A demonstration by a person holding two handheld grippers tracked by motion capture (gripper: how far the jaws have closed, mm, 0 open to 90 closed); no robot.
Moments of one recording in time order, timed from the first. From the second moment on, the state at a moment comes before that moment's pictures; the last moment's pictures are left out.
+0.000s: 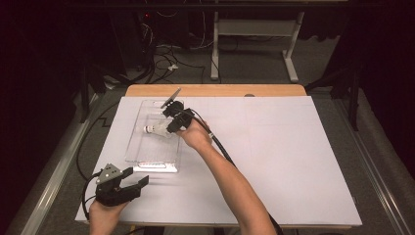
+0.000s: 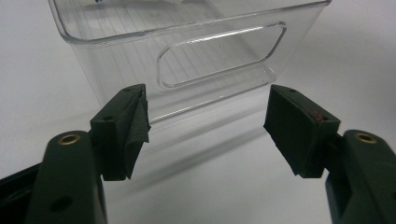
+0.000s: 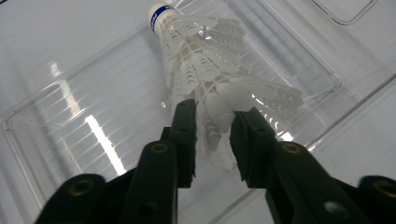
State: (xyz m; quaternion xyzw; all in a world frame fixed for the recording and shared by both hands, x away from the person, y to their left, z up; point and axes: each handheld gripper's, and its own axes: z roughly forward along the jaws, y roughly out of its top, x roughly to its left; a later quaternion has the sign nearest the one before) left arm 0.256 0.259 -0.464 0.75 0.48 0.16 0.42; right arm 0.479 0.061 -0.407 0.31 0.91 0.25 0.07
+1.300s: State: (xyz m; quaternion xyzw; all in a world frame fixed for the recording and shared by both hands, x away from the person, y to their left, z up) left arm 0.258 0.261 -0.465 0.75 0.49 0.16 0.42; right arm 0.474 0.050 -0.393 0.32 0.90 0.28 0.10
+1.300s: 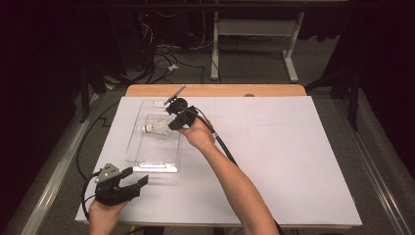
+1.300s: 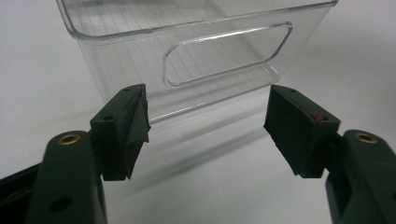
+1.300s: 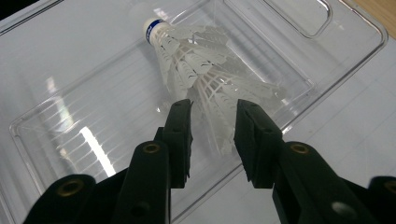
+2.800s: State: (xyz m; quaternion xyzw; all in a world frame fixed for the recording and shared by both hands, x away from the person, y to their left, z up) left arm 0.258 0.262 -0.465 0.75 0.49 0.16 0.42; right arm 0.463 0.006 -0.384 0.34 0.88 0.32 0.09
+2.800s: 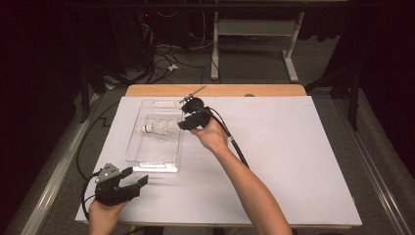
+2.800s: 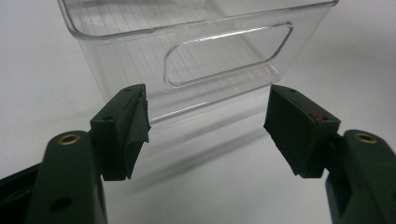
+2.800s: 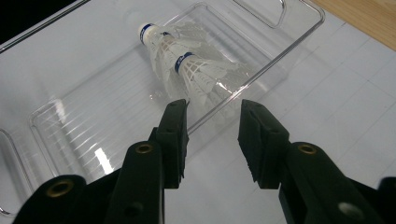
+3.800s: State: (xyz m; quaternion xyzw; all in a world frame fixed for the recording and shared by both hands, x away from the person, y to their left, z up) left arm 0.258 0.263 -0.465 0.75 0.49 0.16 0.42; right arm 0.462 -0.033 -0.388 0.36 0.86 0.34 0.09
